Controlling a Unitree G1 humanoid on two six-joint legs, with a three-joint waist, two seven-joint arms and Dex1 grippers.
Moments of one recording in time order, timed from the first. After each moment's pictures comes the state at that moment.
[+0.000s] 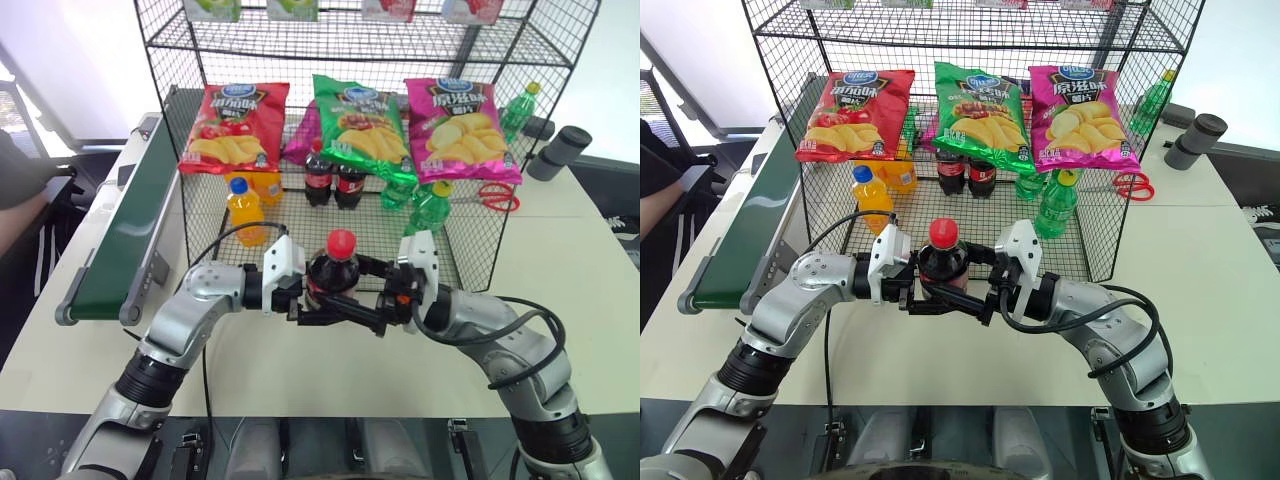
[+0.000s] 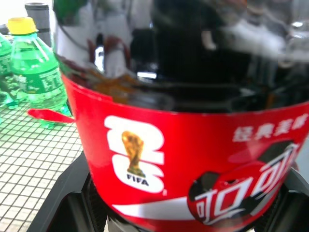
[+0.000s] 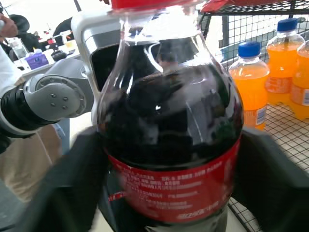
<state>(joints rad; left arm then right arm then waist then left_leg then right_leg) -0.40 0.47 -0.26 -0.18 -0.41 0.34 -1.09 -0.18 -0.44 0.11 -0.54 0.65 0.61 0.72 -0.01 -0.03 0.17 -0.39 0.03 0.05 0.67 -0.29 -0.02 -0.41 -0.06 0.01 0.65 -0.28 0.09</state>
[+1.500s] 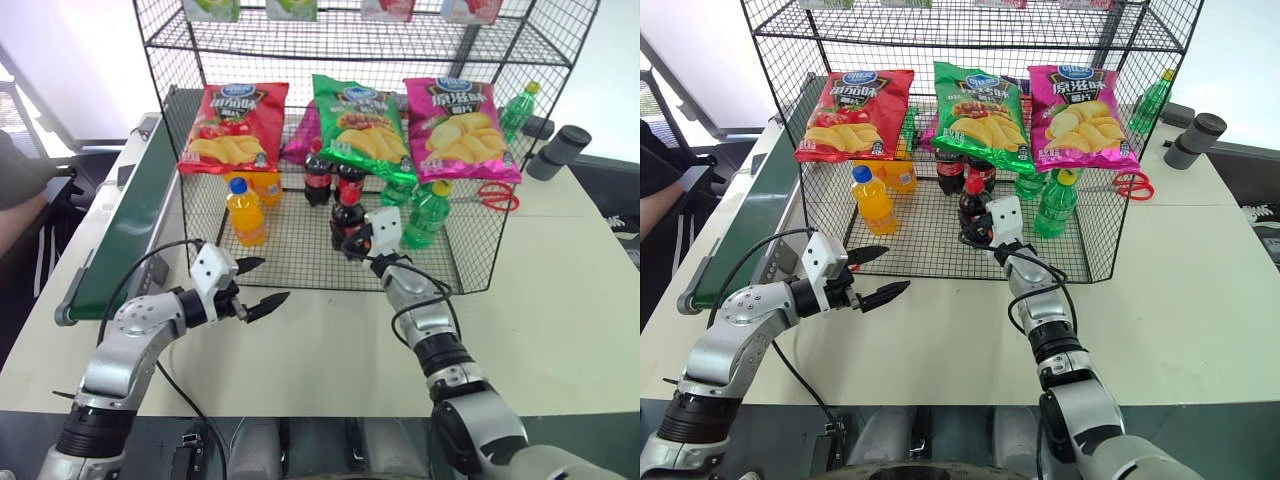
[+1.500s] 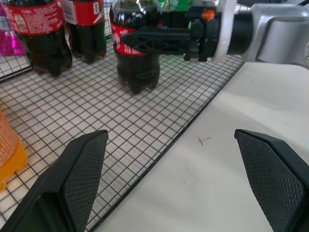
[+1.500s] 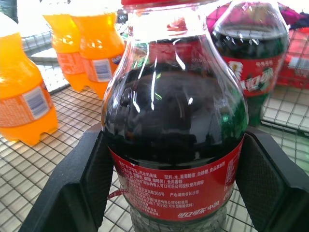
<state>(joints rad) -0.11 0.56 0.01 -0.24 -0.38 0.37 -0.84 -0.57 -0.06 0.03 0.62 0.12 -0.16 0.34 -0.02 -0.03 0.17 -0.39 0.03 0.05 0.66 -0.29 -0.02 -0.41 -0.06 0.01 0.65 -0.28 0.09</state>
